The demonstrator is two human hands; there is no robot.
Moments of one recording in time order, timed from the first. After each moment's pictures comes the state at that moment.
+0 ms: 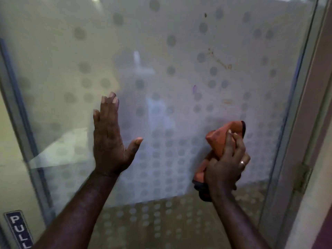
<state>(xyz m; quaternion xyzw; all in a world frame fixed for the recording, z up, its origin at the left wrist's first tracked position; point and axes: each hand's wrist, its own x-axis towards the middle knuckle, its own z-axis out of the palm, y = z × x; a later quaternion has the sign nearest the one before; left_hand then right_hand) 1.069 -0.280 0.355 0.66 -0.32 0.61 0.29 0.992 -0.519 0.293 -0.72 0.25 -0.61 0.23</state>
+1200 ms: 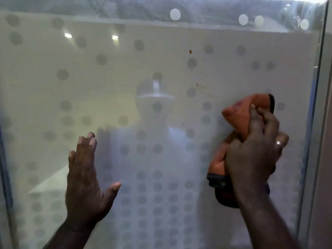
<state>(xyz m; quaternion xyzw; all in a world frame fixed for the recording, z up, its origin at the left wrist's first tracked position) 1.073 -0.290 0.357 0.69 -0.28 0.62 0.24 0.999 -0.579 0.430 -0.69 0.18 -0.66 0.22</state>
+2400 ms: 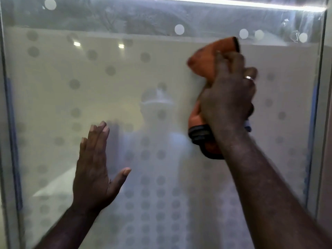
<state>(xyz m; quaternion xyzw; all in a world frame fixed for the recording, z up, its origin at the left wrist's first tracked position) 1.078 -0.302 0.394 0.70 -0.28 0.62 0.21 1.016 -0.553 0.549 -0.71 0.11 -0.69 0.10</state>
